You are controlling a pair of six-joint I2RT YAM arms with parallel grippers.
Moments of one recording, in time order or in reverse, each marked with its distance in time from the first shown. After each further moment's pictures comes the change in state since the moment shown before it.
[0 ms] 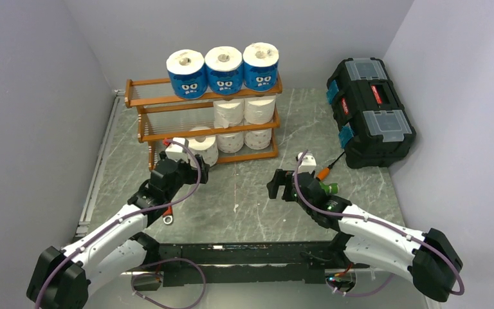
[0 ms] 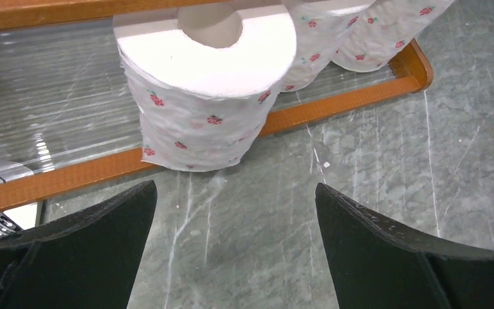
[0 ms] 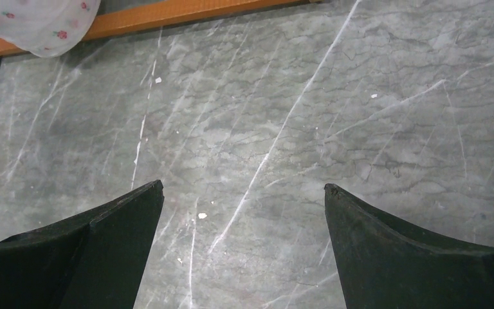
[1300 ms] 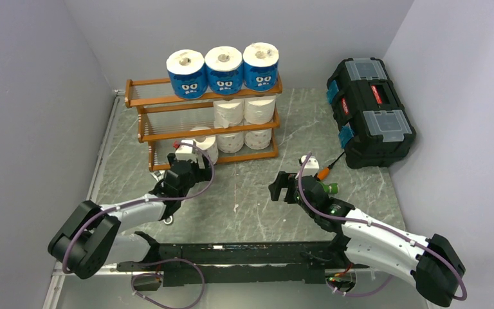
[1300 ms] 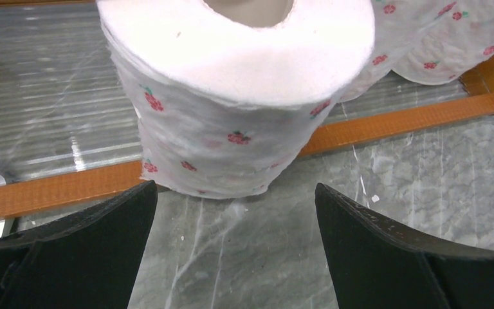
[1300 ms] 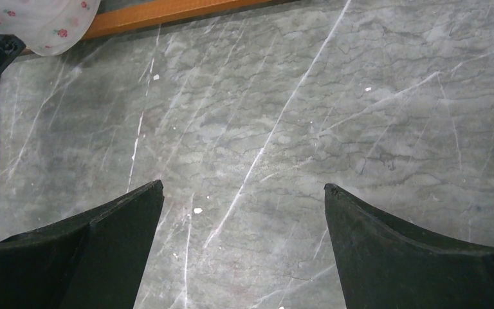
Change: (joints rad) left arm -0.033 0.356 -0.090 0.438 -0.143 -0.019; right arm 0.000 -0.072 -0.048 0.010 0.002 0.006
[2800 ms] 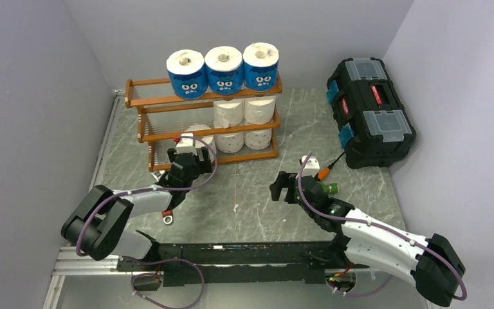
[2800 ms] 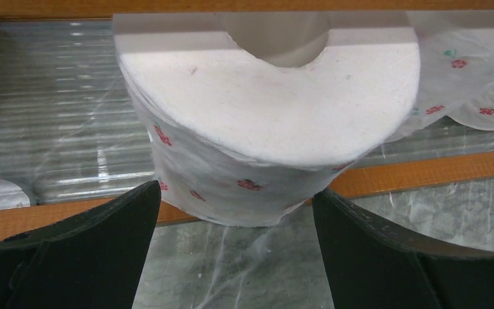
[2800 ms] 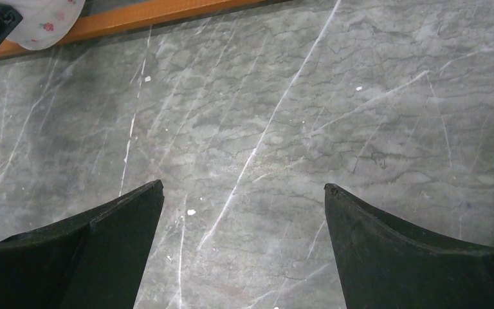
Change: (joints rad) left arm 0.033 0.157 0.089 0.047 -0.090 -0.004; right arm 0.000 0.002 -0.001 -0.008 0.019 0.000
